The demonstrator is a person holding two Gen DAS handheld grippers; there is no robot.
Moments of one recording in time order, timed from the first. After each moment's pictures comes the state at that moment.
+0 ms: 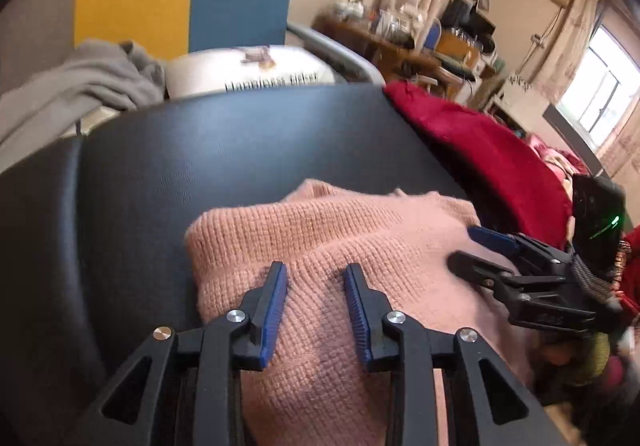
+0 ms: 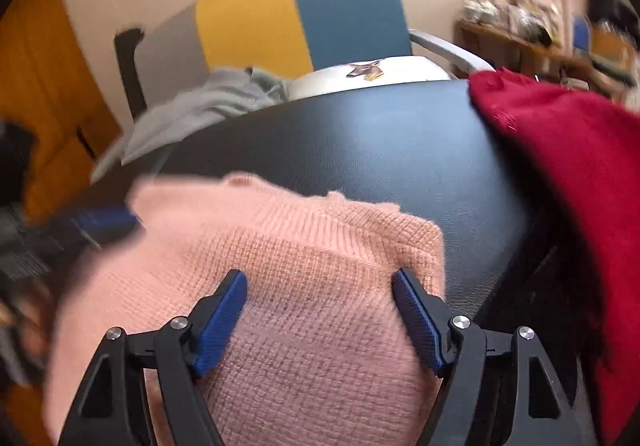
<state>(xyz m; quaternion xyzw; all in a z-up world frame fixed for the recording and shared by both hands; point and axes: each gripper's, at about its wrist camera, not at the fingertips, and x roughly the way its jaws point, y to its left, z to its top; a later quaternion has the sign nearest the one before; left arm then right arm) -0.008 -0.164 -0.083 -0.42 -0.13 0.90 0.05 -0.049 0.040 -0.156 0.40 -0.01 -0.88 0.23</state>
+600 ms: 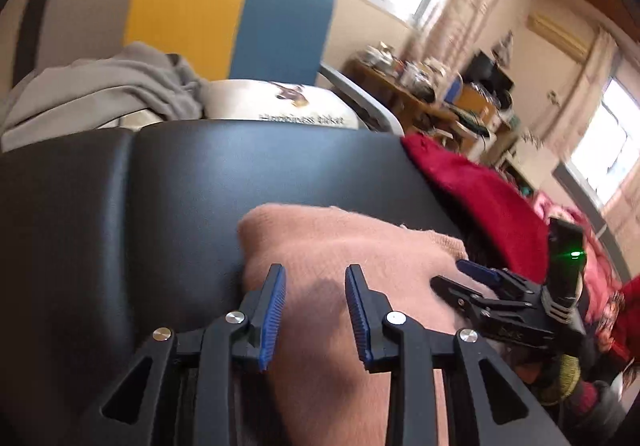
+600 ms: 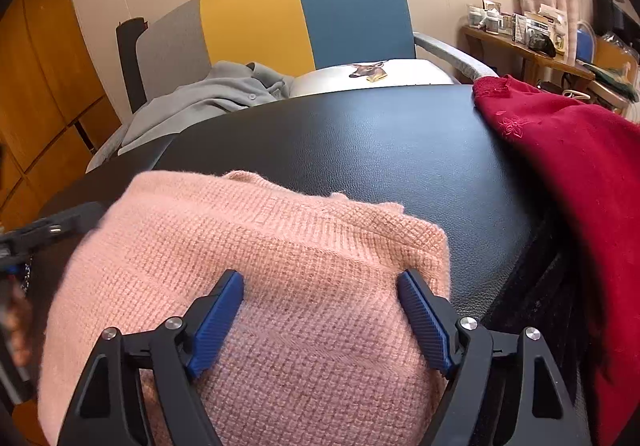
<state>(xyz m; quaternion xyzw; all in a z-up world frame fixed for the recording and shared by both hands) 0.055 -0.193 -0.060 -0.36 -0.21 0.91 0.01 -0.051 0.035 -0.157 0.40 0.01 -0.89 0.23</state>
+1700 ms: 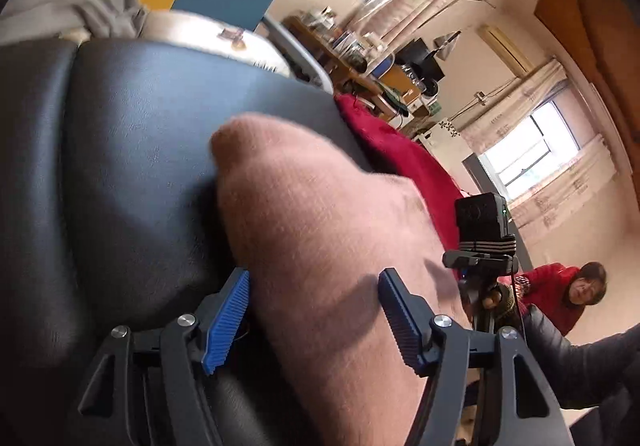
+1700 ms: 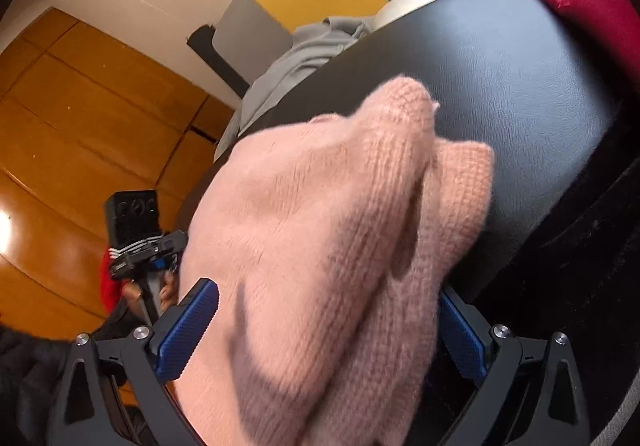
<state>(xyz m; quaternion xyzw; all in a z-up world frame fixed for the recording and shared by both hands) 0.040 -0.224 -0.114 -0.40 -0.31 0.84 0.20 -0.074 0.103 -0.179 0.50 -0.16 -0.72 0.45</state>
